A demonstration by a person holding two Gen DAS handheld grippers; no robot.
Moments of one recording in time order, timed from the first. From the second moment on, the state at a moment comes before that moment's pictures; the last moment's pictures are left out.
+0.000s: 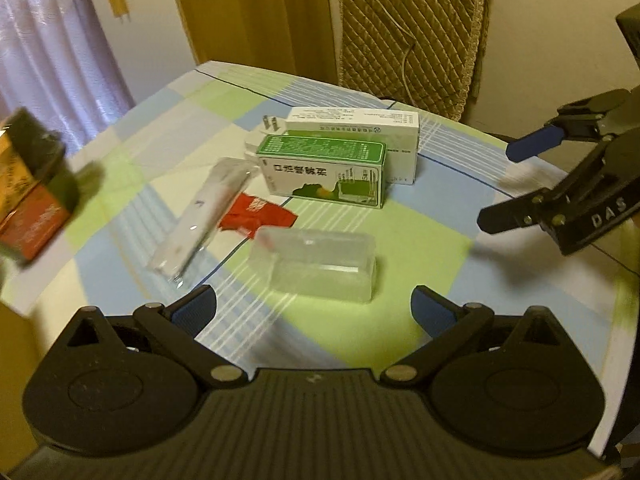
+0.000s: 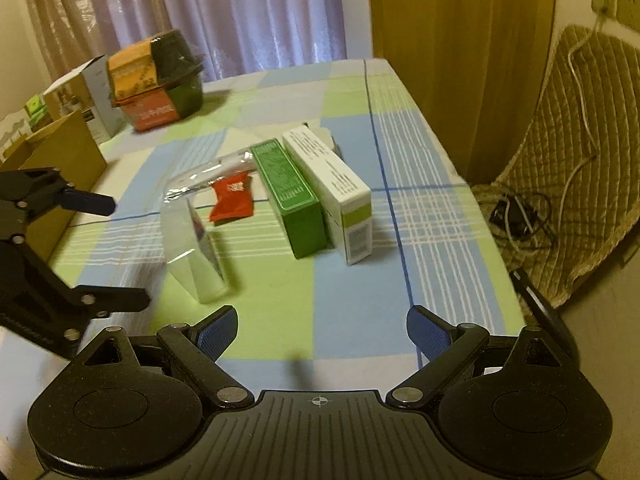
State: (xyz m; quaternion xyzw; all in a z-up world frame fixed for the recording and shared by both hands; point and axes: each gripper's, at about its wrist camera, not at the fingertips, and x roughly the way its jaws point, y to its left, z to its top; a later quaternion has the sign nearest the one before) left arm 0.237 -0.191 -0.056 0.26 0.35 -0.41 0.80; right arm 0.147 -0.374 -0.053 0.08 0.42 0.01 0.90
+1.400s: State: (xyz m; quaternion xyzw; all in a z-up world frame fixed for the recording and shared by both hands) left arm 0.157 -0.100 -0.074 0.12 0.43 -0.33 0.83; right arm 0.231 -0.317 -0.045 -0.12 0.39 0.06 0.91
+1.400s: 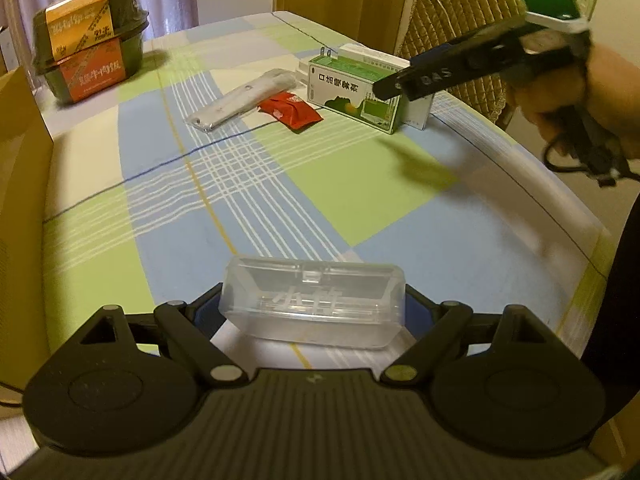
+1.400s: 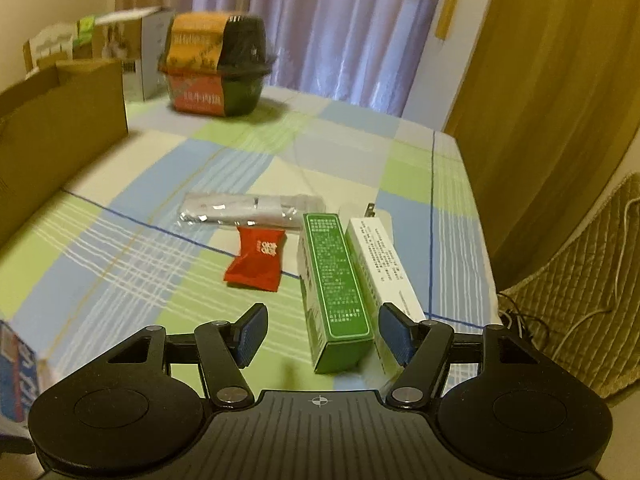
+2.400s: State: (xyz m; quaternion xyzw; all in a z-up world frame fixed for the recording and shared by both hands) left arm 0.142 -0.081 -0.069 0.09 0.43 -0.30 0.85; right arm 0.152 -0.287 -0.059 -0.06 0.49 0.09 0.87
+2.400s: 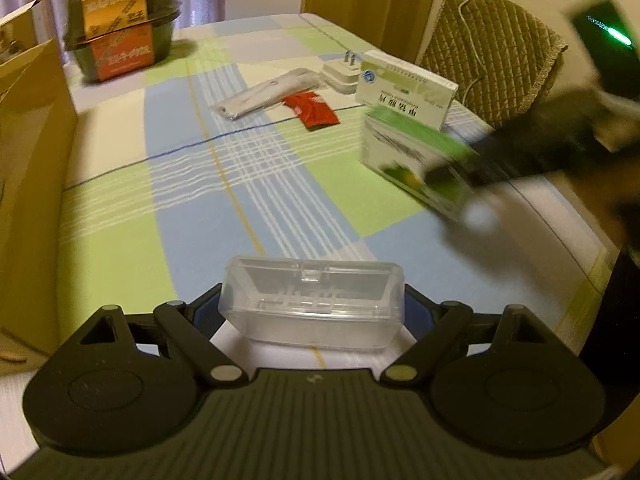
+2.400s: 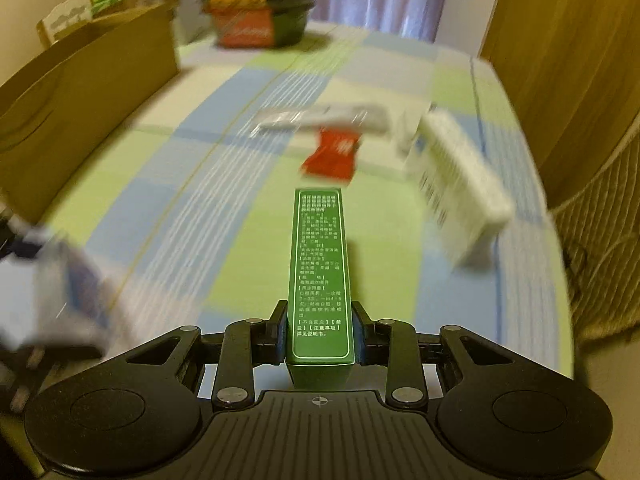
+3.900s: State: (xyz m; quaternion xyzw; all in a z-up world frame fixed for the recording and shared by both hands) left arm 0.103 -0.072 -0.044 0.13 0.41 -0.30 0.85; right arm 0.114 -0.255 -0.036 -0.07 0.48 0.09 0.87
